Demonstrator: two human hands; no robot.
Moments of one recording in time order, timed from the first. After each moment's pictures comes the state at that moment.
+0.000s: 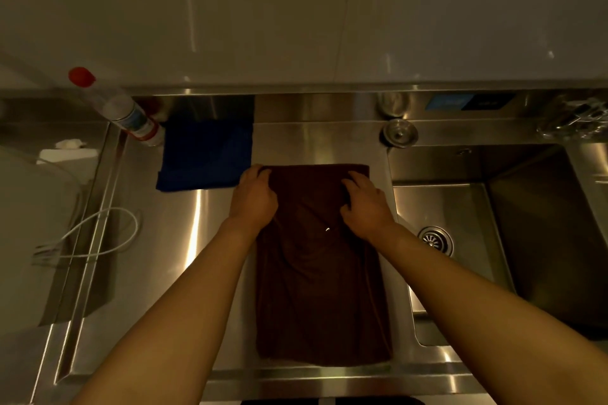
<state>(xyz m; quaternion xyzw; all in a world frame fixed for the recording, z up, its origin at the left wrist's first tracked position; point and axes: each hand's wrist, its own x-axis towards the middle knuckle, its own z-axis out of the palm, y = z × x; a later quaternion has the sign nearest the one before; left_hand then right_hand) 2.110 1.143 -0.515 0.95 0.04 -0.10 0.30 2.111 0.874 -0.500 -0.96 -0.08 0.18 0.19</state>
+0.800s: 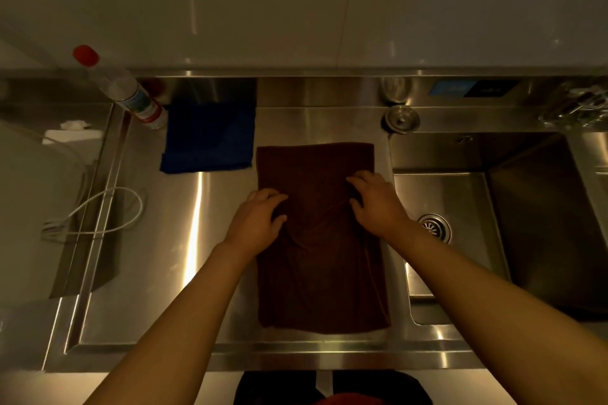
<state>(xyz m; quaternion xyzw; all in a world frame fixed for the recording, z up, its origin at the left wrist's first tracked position) 2.027 1.145 -0.507 0.95 -0.07 -0.10 0.29 2.085 0.846 -0.501 -0.96 -0.15 0.13 0.22</state>
